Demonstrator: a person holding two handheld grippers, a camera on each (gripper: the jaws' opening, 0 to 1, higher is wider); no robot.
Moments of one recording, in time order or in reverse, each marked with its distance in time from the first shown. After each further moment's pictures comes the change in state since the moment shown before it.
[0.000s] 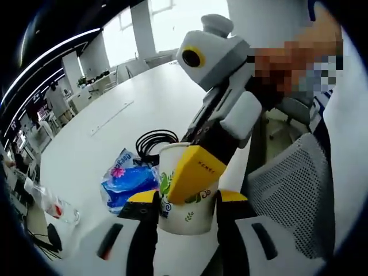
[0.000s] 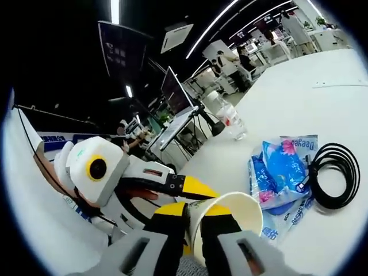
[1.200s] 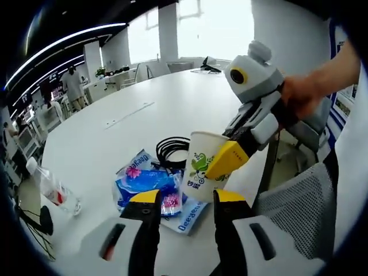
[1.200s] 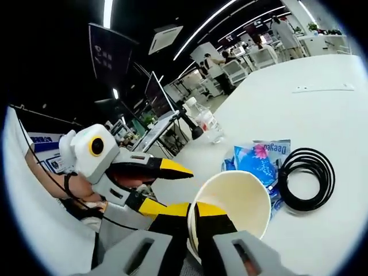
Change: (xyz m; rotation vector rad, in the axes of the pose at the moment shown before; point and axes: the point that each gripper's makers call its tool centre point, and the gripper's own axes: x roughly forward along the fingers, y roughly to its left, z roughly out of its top) left arm -0.004 0.045 0.007 -0.185 -0.075 0.068; right arm -0.023 -0.039 0.011 -0.001 -0.010 -0.126
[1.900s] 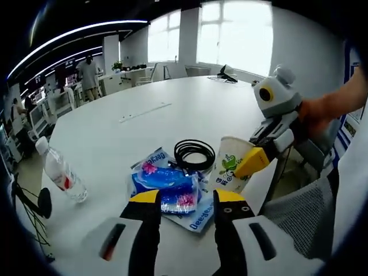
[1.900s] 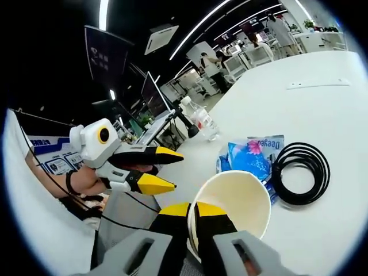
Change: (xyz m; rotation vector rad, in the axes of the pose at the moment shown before) left arm -0.012 0.030 -0.004 -0.131 -0.038 0.064; right arm -0.007 -0.008 -0.004 0.020 0.003 -0.014
